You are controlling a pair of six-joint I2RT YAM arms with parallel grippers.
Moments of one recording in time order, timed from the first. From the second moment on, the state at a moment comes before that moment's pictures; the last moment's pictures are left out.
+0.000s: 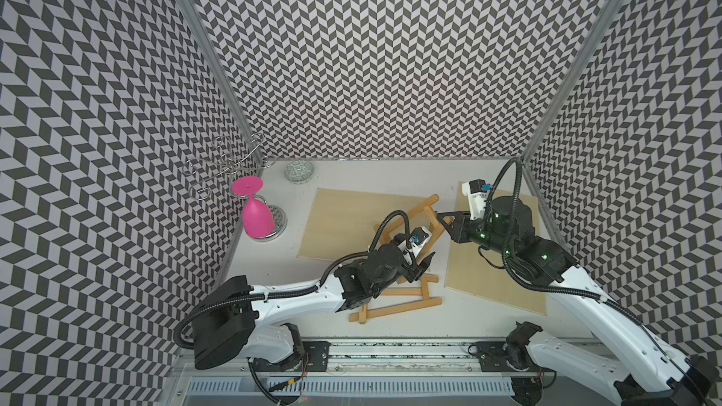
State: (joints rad) left arm -1.12 1.36 0.73 0.33 -0.28 0.01; right arm 0.57 0.97 0.96 -0.42 -0.18 0.55
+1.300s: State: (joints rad) left arm -1.10 1.42 0.74 0.46 -0.19 0.05; right arm 0.58 0.91 0.97 -0.40 -0.12 0.47
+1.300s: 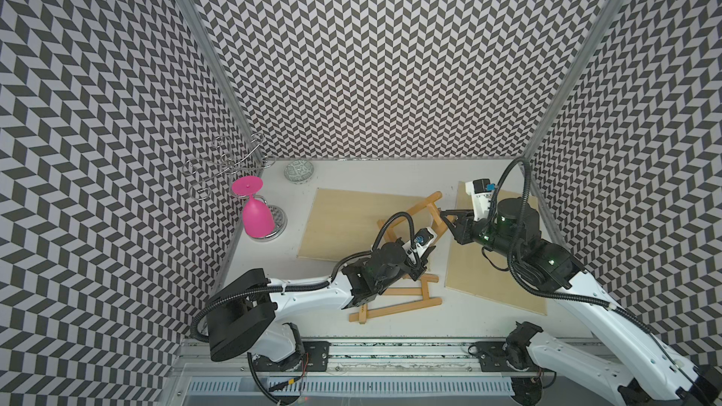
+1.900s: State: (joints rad) left arm -1.07 1.29 0.74 0.47 -0.17 -0.15; right arm 0.58 0.73 0.75 -0.26 0.14 0.47
